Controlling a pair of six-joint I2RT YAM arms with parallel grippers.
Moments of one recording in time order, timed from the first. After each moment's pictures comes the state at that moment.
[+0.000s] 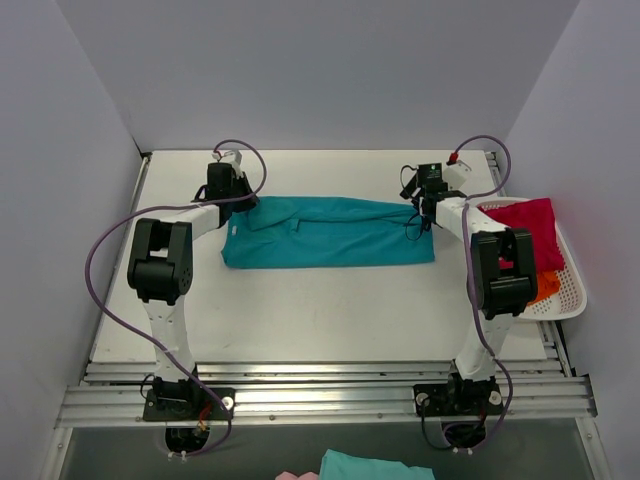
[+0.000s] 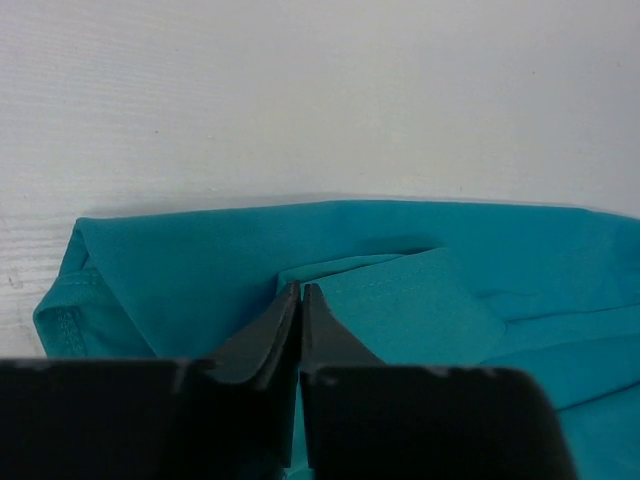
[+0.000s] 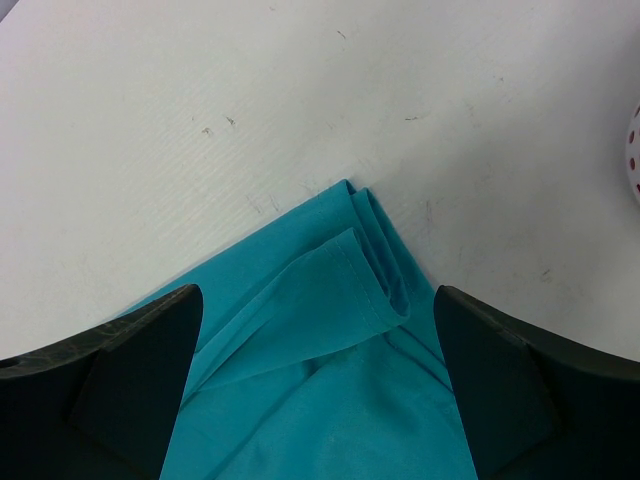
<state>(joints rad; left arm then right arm) -0.16 2.11 1.41 0.12 0.16 -0.41 0.13 1.90 1.30 -0.19 0.43 0.73</state>
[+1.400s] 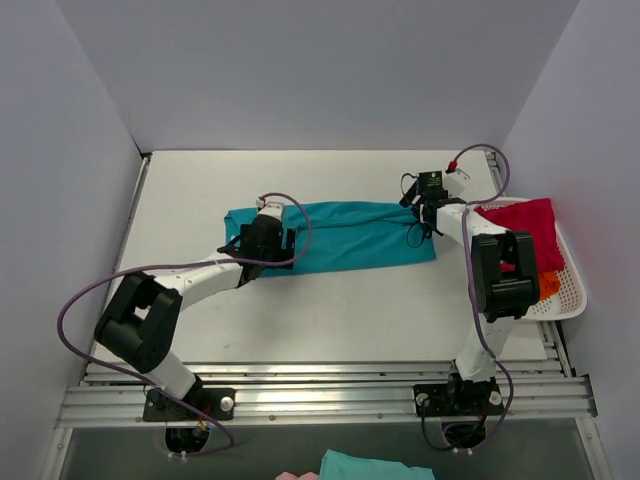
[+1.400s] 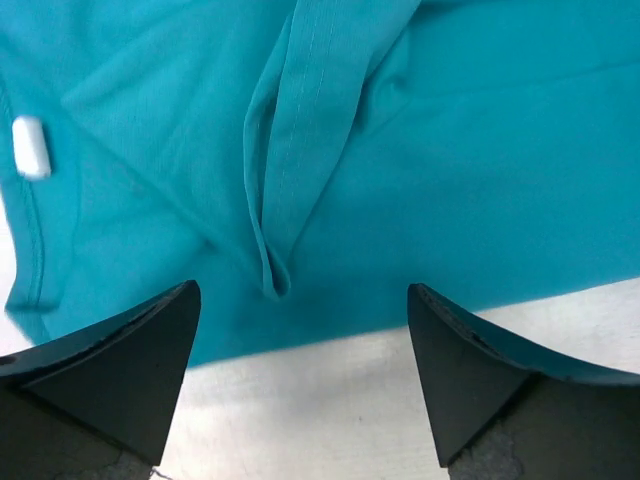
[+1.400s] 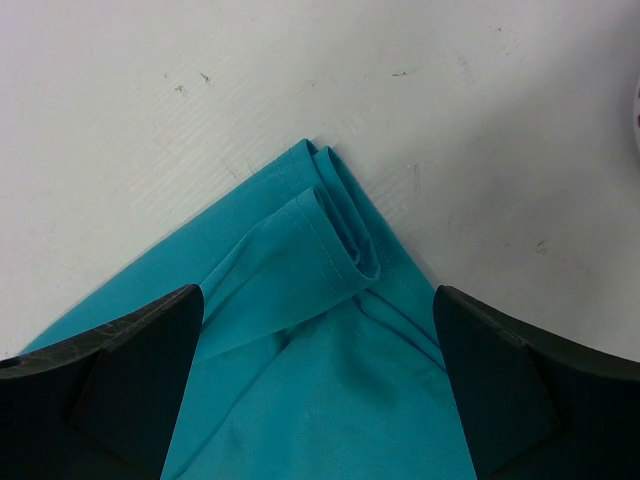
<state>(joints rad) -0.54 1.61 0.91 -0.05 -0.24 -0.31 0.12 1.87 1.22 -0.16 0.39 0.73</state>
